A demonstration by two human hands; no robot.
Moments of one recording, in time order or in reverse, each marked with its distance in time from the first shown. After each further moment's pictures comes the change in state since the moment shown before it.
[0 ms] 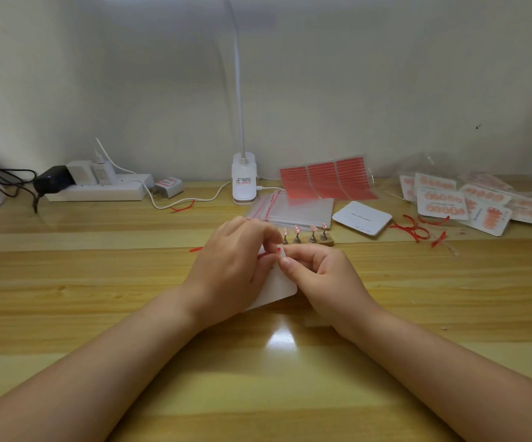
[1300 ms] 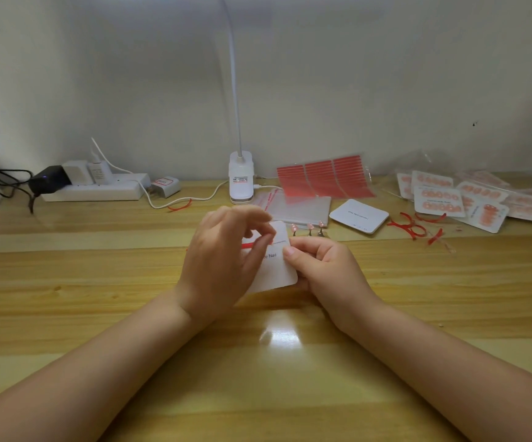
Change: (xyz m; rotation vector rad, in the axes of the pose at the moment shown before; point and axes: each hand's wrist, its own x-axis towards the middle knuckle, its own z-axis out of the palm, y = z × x) left_hand 0.004 0.006 0.001 0.016 0.262 -0.029; right_hand 0.005 0.000 -0.002 0.165 0.120 0.138
